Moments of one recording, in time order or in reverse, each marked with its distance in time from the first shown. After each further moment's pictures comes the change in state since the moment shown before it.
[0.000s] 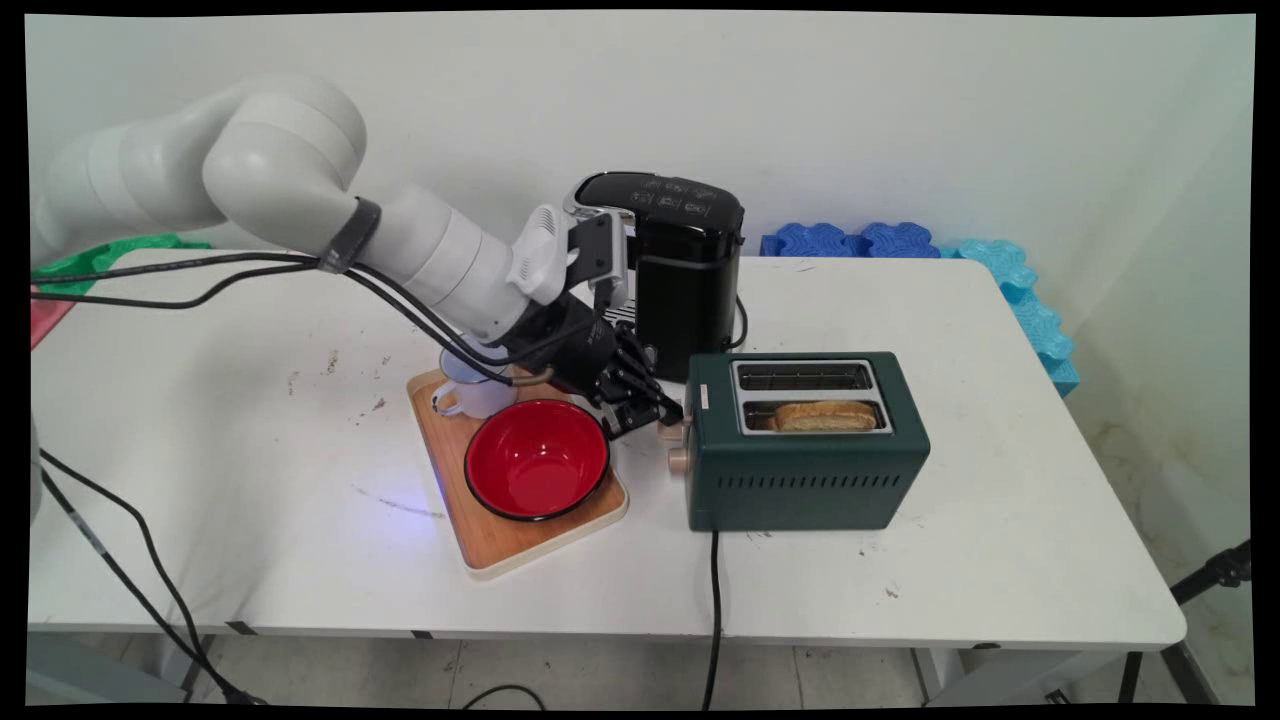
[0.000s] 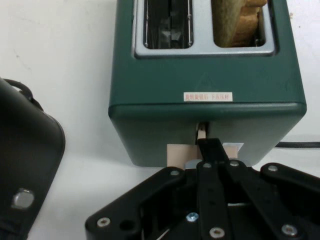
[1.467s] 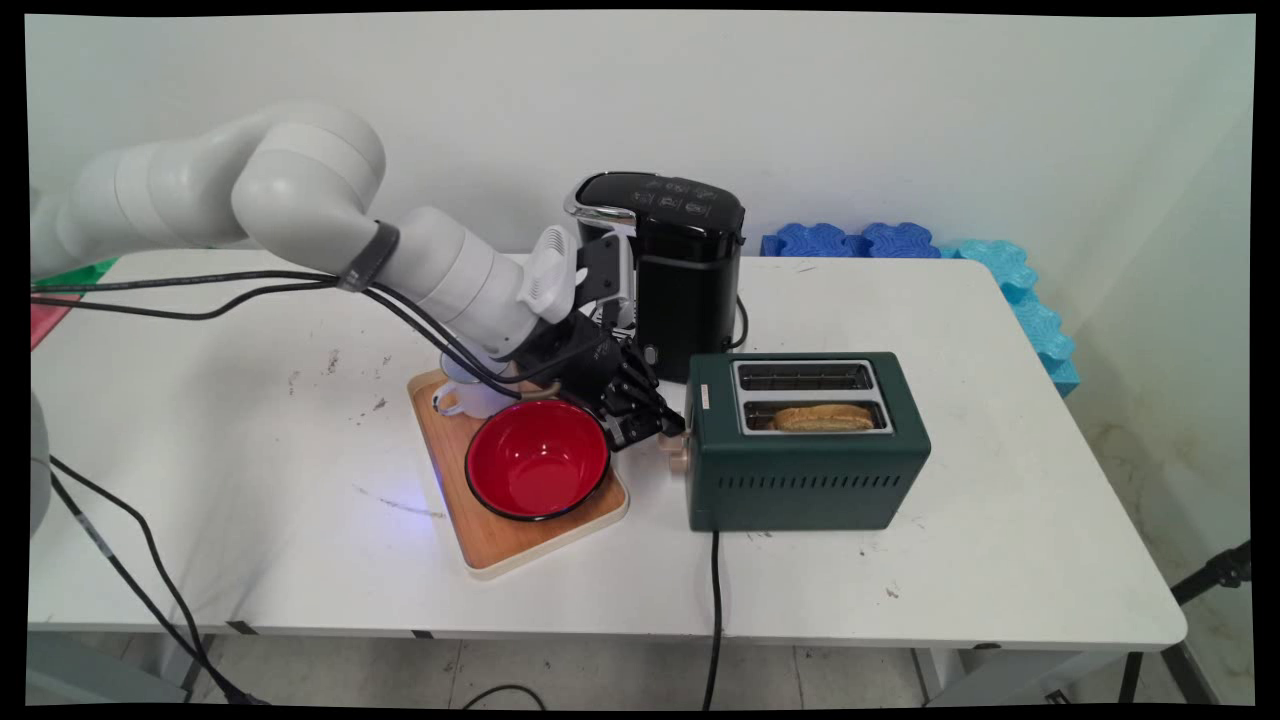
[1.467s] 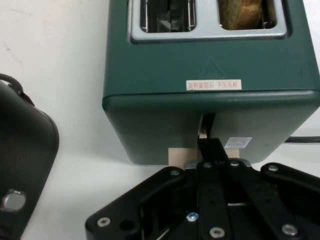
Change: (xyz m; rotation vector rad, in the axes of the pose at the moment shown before) arm -0.010 -0.003 0.018 -0.007 -0.007 0.010
